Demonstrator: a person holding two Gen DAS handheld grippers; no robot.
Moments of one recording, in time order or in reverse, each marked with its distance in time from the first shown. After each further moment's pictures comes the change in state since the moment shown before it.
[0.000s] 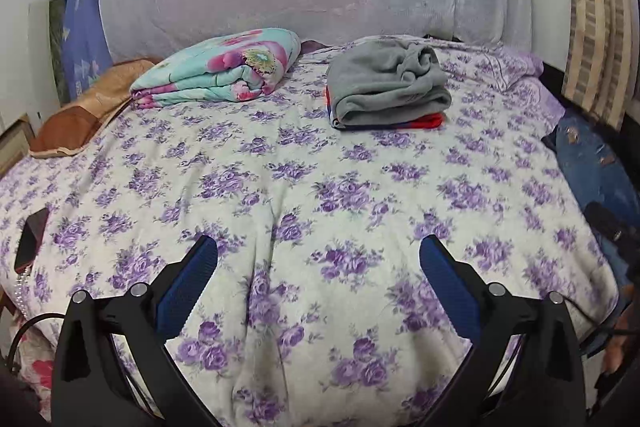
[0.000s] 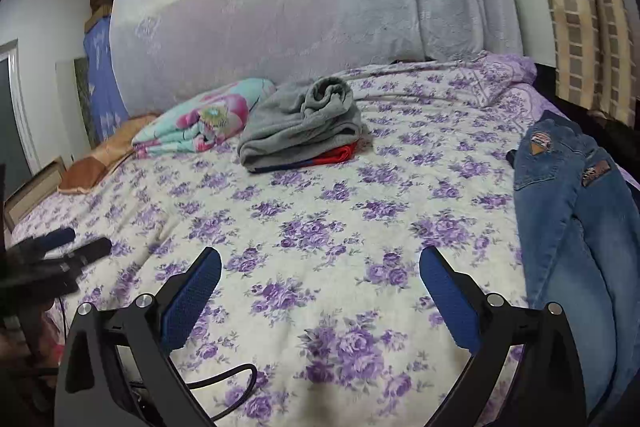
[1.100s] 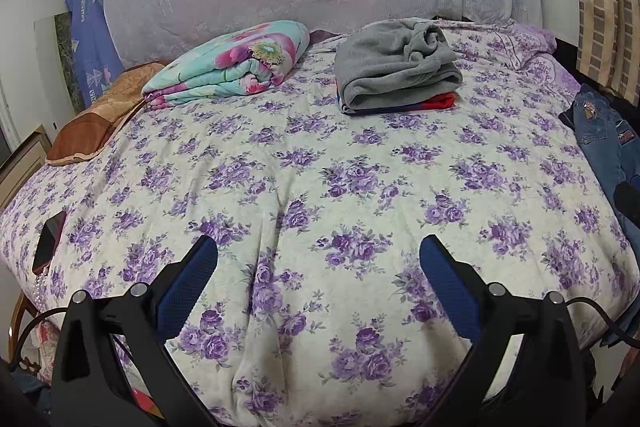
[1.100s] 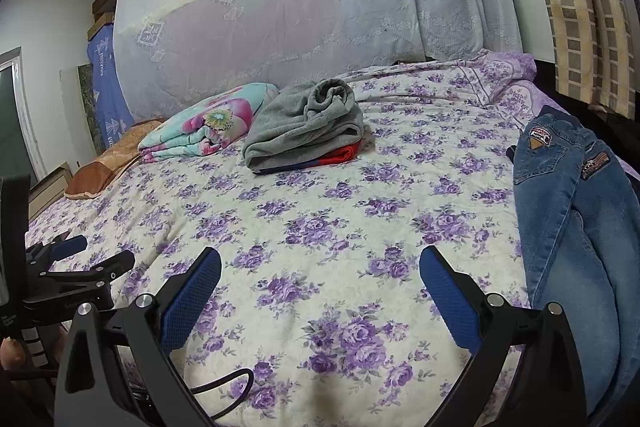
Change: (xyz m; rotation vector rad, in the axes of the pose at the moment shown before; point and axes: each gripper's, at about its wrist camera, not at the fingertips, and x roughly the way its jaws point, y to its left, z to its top) left arm 0.005 -0.018 -0.006 0.053 0.030 0.088; right arm -0.010 -0.002 -0.006 0.016 -0.002 0.026
